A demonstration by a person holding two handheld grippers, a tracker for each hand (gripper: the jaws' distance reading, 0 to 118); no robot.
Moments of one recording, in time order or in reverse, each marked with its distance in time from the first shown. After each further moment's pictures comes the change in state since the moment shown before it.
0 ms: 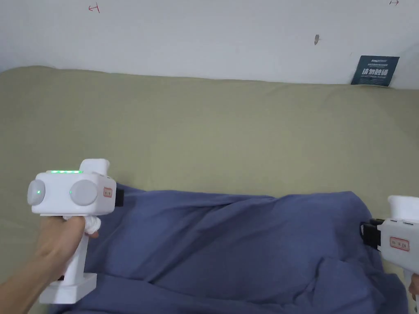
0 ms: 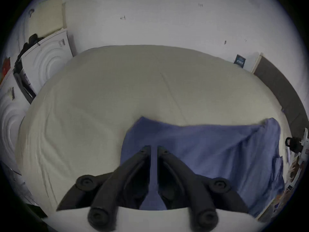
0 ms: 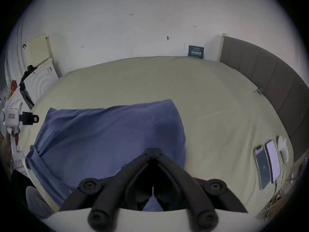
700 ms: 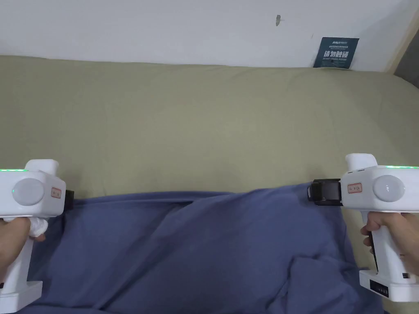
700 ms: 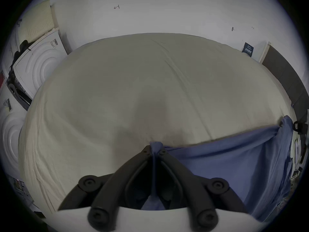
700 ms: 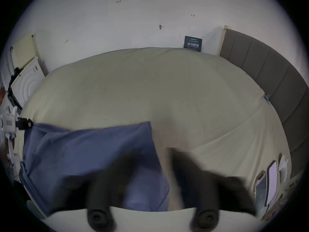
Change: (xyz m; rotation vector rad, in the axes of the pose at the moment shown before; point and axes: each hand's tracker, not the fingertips) left arm 0.011 0.016 -0.051 -0.074 0.037 -0.036; right arm 0.024 0.068 -0.077 -0.028 -0.076 -0.012
